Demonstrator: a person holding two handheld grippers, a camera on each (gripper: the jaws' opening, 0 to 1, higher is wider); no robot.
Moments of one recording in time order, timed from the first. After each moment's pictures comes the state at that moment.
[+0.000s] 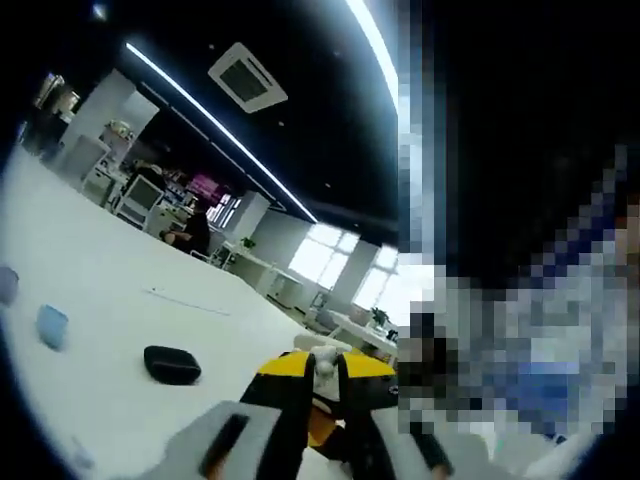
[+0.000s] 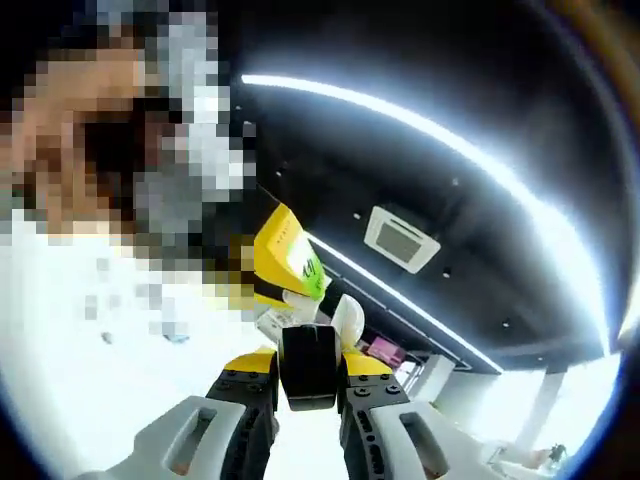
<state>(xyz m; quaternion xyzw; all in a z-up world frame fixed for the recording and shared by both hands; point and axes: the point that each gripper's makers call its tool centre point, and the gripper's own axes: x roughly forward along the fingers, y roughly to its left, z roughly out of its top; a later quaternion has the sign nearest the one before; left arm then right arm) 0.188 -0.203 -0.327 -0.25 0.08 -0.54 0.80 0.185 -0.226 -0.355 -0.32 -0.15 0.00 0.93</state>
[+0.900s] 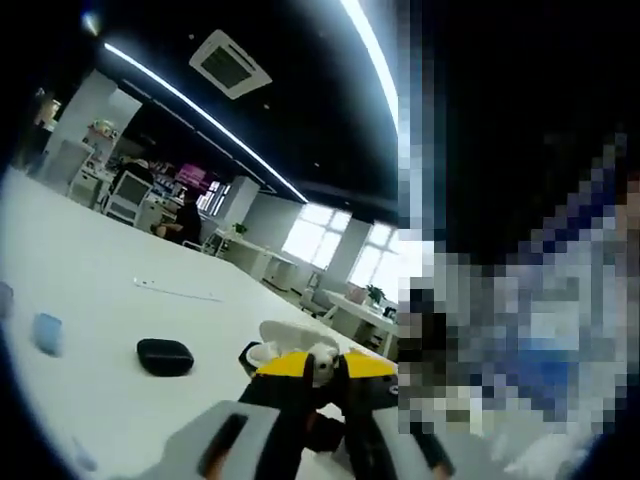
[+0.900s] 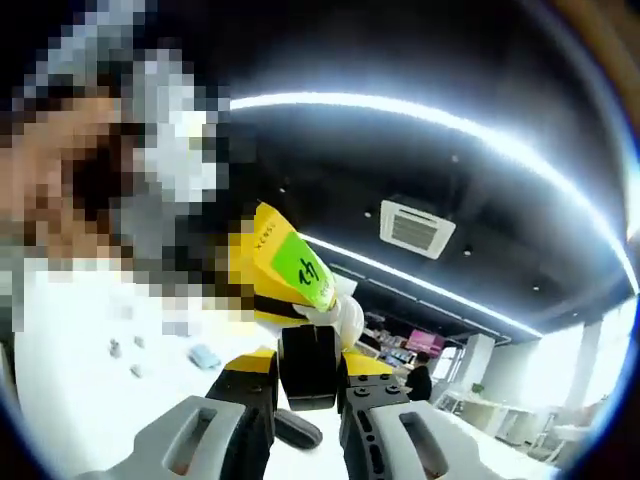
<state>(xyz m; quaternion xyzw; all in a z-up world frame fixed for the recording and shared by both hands) 0.170 -0.213 -0.331 -0.20 0.10 -0.57 0.79 0.188 -0.217 -0.362 -0.23 -0.16 0.07 0.96</state>
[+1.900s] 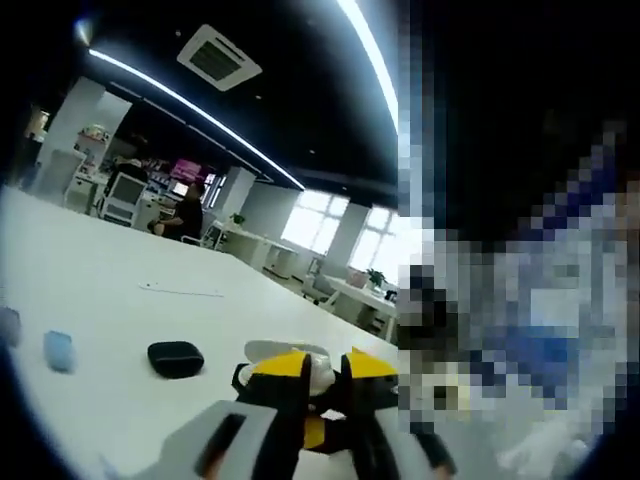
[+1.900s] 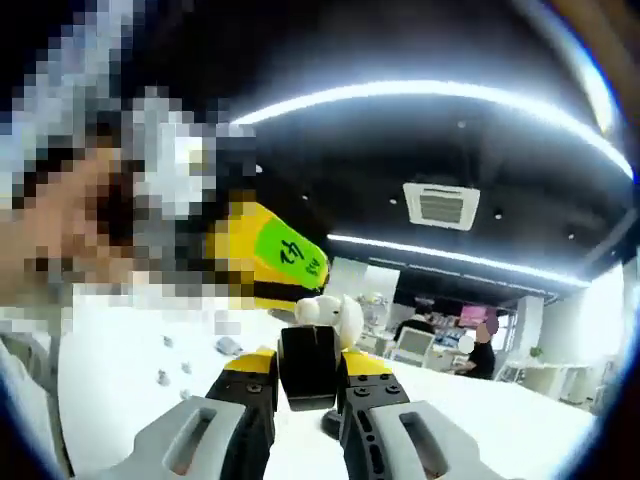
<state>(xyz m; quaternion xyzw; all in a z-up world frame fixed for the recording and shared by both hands) 0.180 -0.203 -0.329 -0.16 0.11 -0.58 0.79 0.195 -0.200 -0.375 -0.11 -0.13 0.19 0.97</state>
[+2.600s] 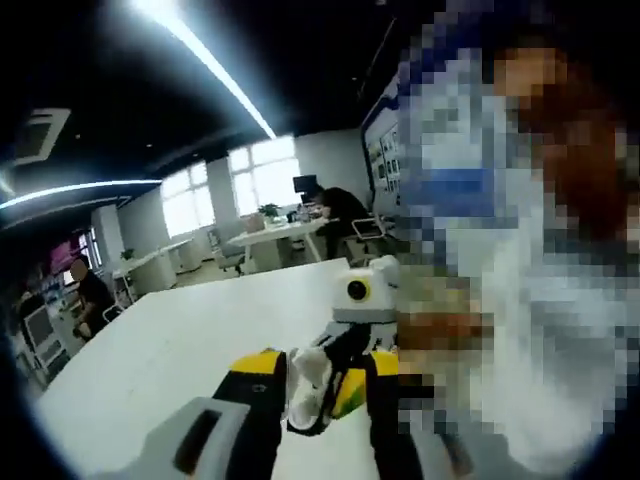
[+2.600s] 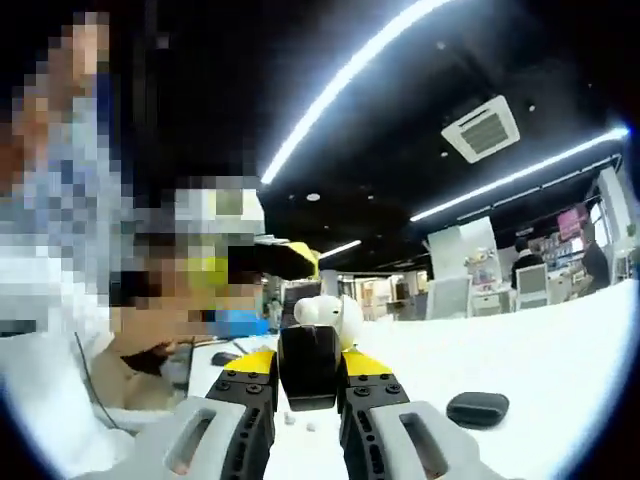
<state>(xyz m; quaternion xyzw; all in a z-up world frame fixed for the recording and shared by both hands) 0.134 -0.177 -0.312 0.17 0.02 -0.78 0.60 0.158 -0.167 -0.363 0.08 -0.09 0.45 0.89</state>
